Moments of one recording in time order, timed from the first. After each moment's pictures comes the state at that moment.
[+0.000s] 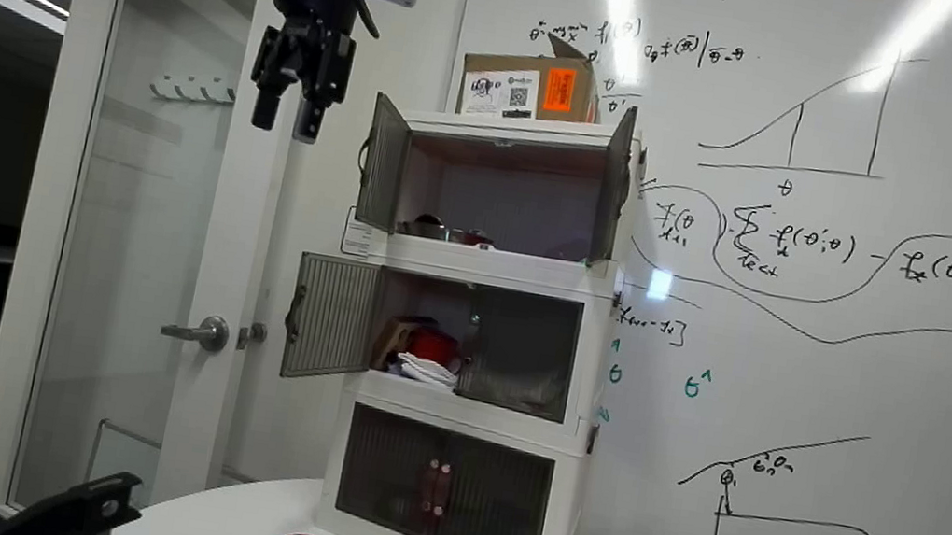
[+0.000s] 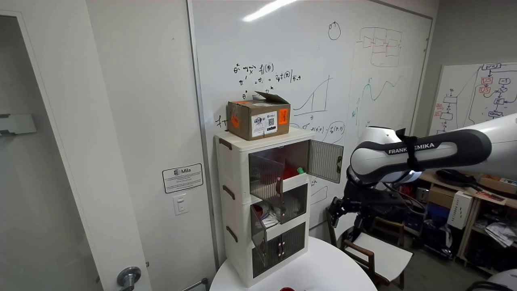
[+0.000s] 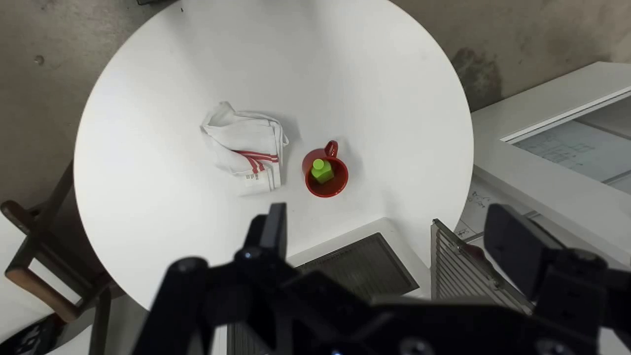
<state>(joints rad) -0.03 -0.62 -0.08 -2.66 0.15 2.12 0.08</state>
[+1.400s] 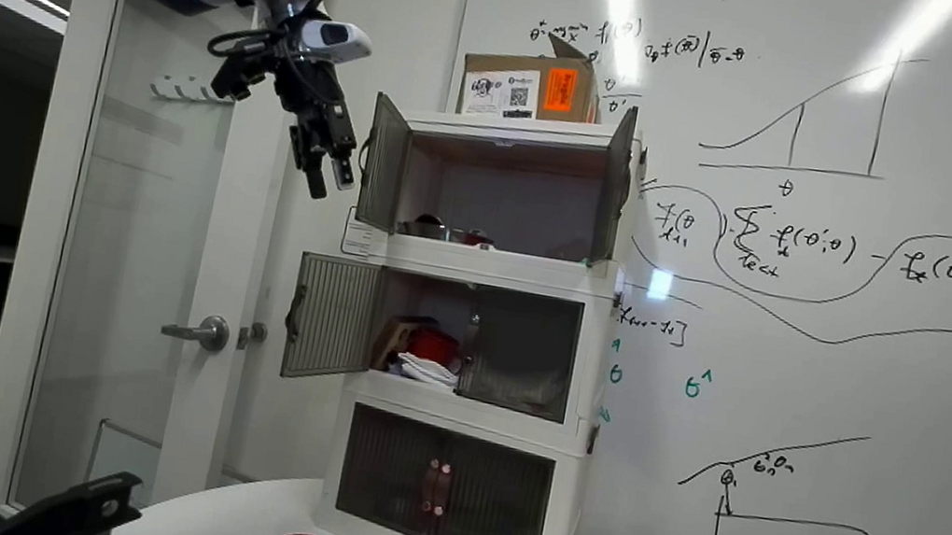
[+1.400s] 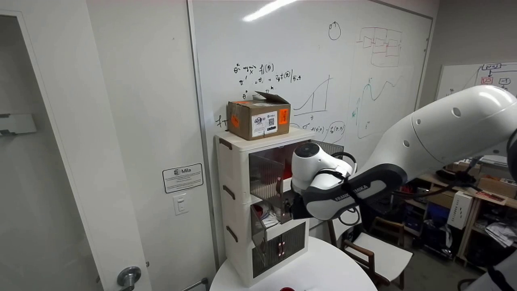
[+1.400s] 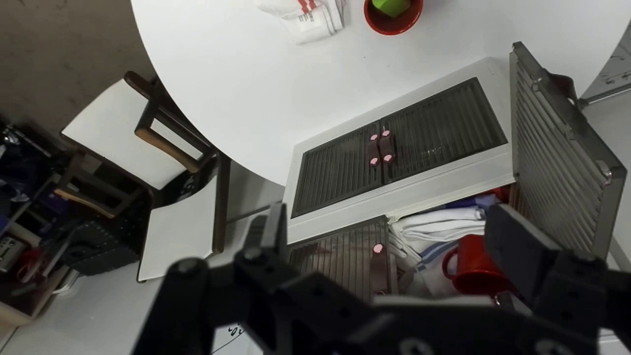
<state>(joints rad) -0.25 -0.22 0.43 -2.44 -0.41 2.48 0.94</state>
